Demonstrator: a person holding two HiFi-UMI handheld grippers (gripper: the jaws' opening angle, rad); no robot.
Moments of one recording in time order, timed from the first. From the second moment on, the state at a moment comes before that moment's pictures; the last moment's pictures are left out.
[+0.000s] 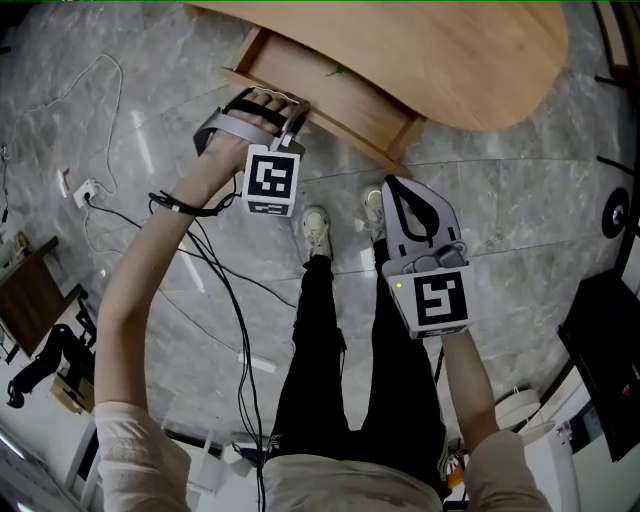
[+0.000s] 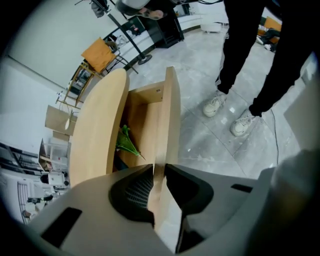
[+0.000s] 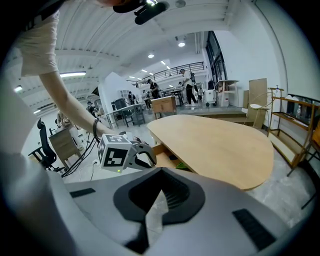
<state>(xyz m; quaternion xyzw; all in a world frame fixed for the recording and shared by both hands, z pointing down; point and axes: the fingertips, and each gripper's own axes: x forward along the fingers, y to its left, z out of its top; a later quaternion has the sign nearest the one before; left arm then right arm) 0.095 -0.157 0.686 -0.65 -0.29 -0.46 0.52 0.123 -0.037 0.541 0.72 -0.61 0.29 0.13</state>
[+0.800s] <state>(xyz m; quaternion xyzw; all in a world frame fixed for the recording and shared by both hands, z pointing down) 0.112 -0.197 0.691 -0.90 0.12 -0.42 -0.01 0.140 -0.043 0.549 0.71 -0.63 0.29 0.13</state>
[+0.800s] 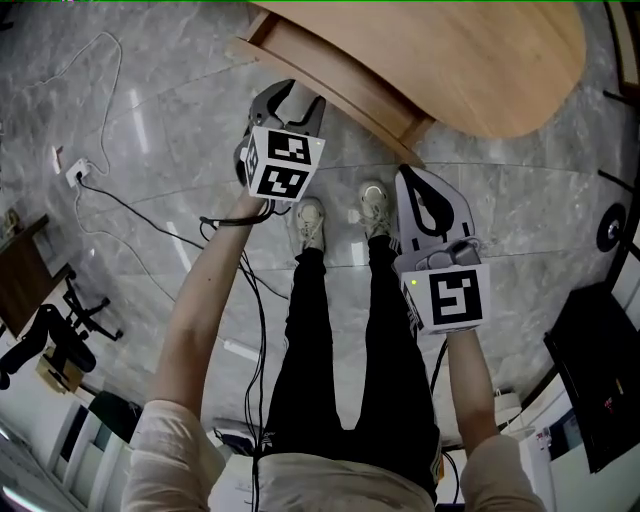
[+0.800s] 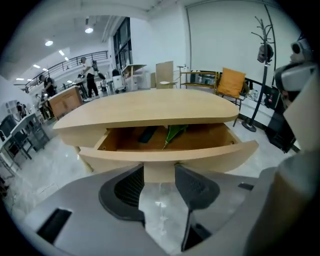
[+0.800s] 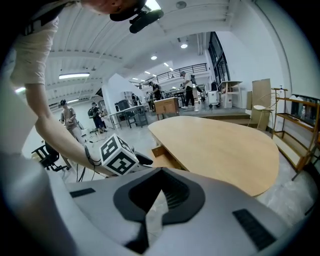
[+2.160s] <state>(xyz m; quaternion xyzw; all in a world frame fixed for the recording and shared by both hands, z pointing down) 0.218 -0.214 0.697 -0.97 0.07 -0.21 -0.06 0.139 -0.088 0.573 0.68 -0.67 0.28 0.08</state>
